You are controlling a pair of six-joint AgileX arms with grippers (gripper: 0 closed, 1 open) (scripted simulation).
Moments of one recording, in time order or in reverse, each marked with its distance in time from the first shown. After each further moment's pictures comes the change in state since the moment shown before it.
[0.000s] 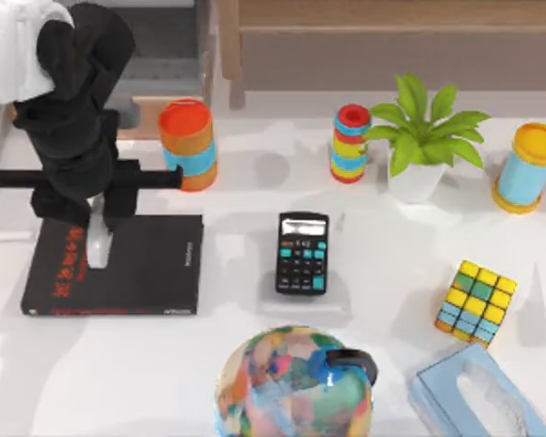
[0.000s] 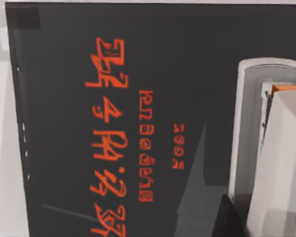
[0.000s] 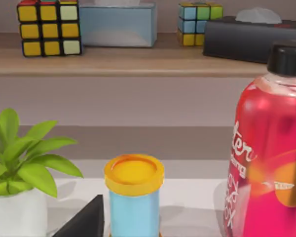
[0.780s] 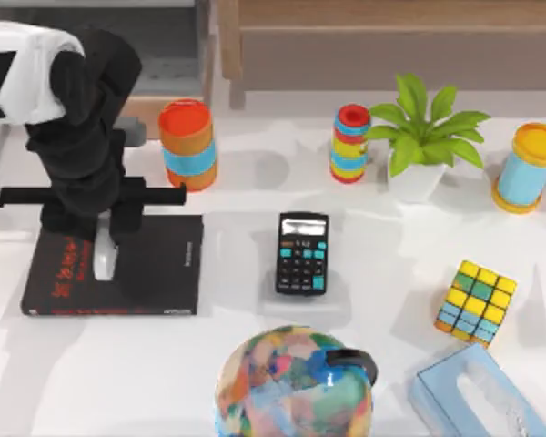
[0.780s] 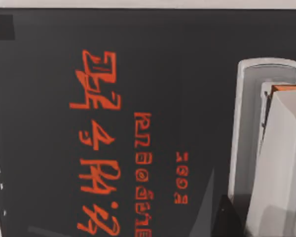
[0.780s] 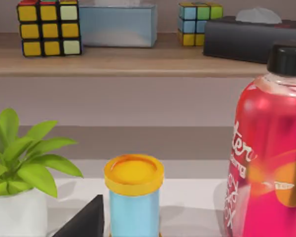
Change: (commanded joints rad) left arm 0.000 0.042 -0.060 0.100 -0.001 0.002; right arm 0.000 0.000 0.000 0.000 0.000 0.000
